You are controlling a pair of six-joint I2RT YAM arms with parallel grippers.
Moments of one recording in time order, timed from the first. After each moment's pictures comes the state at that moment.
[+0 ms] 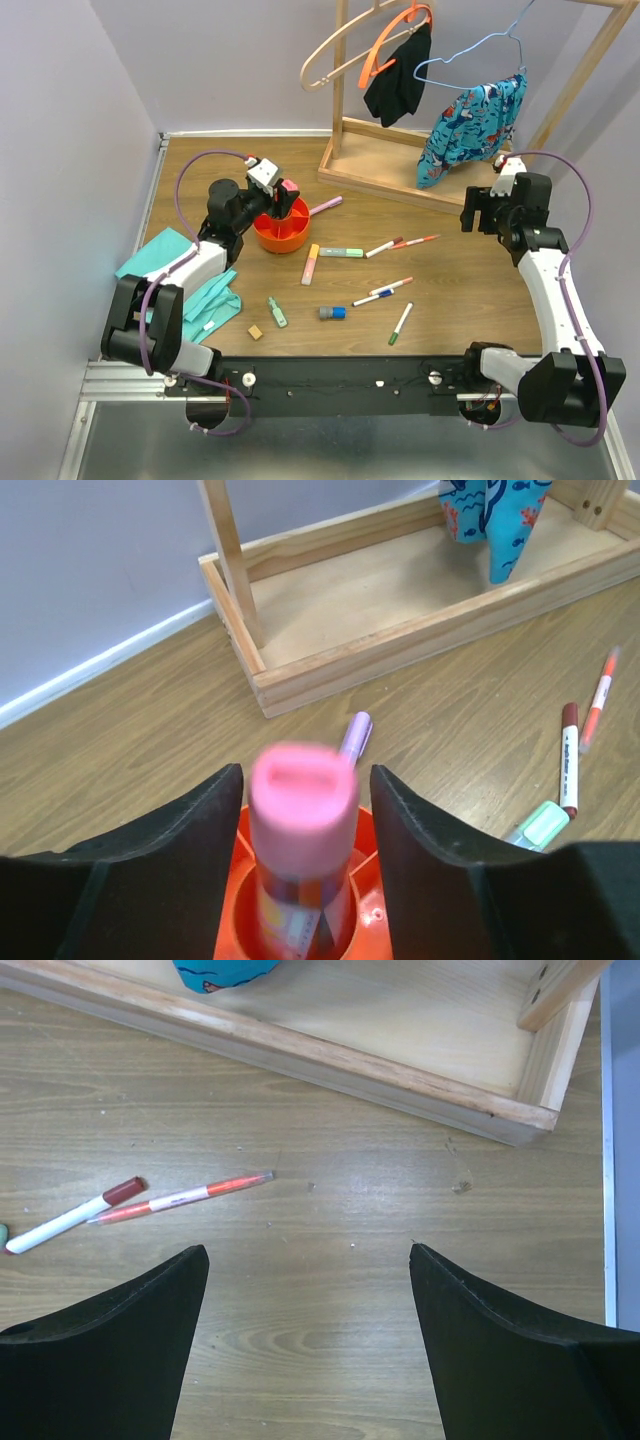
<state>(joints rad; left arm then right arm) -0.26 1.44 0.74 0.63 0.45 0.07 -0.11 1.12 0.96 -0.48 -0.10 -0.10</state>
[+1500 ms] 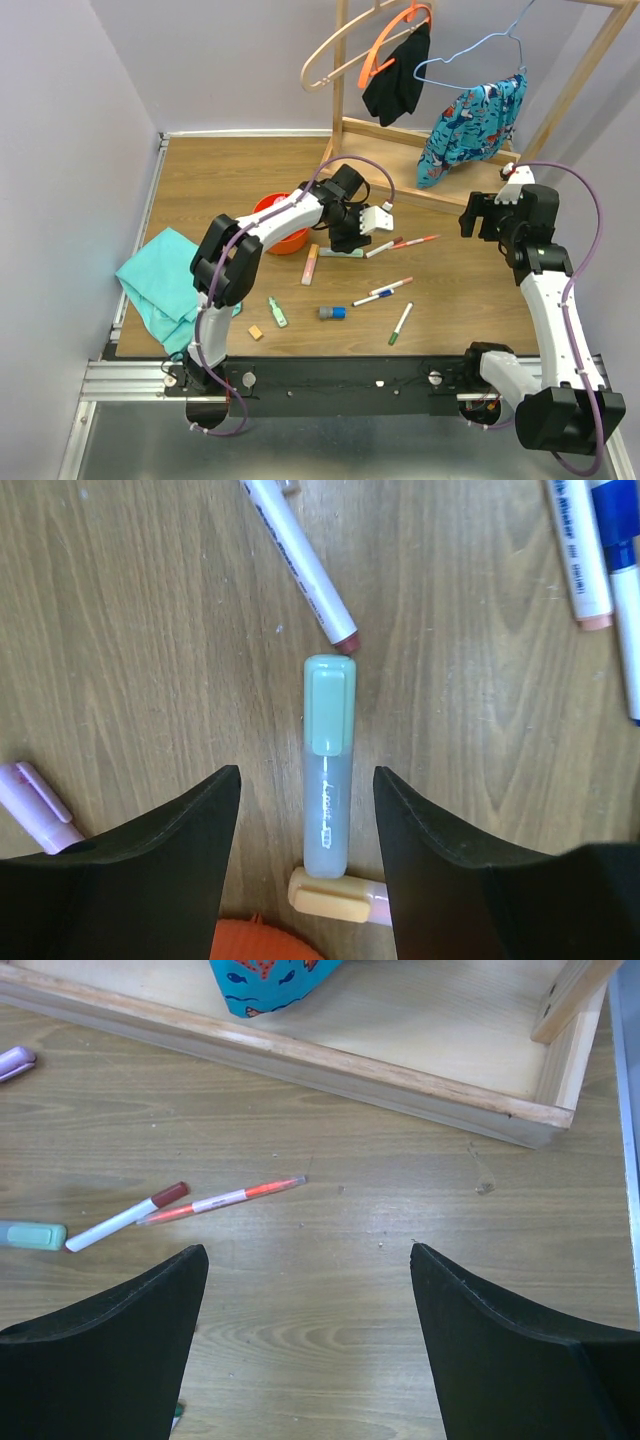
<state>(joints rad) -0.71 2.02 1.63 -0.71 0.40 0.82 -0.11 0.96 0.89 -0.46 -0.15 -0.03</state>
